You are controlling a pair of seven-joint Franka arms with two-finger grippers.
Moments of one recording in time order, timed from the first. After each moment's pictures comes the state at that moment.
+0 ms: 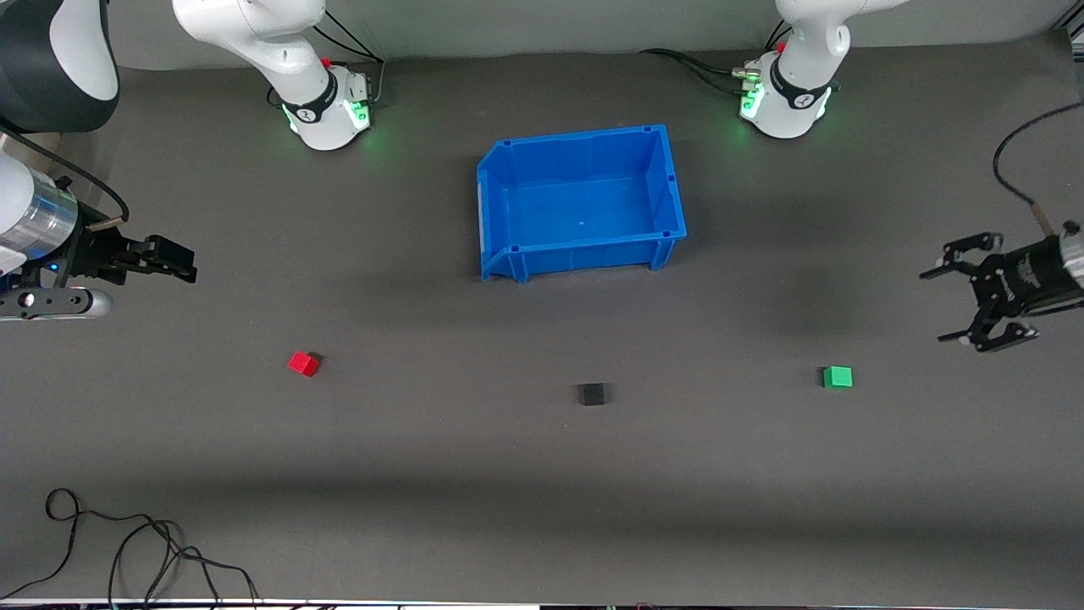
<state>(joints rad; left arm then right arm) 0.21 0.16 -0.01 -1.84 -0.41 1.89 -1.32 0.15 0.09 -0.10 -1.57 -0.04 1.57 0.05</state>
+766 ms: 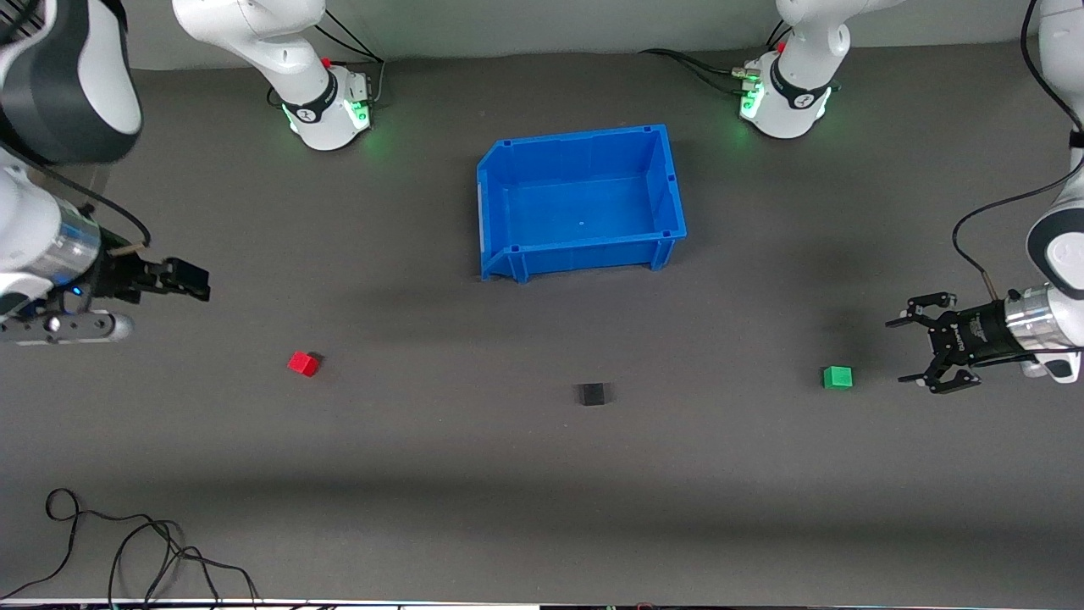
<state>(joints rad) 0.26 0.41 -0.01 -1.84 -0.57 2.05 -1.02 0.15 0.16 -0.09 -1.56 -0.04 1.63 0.05</state>
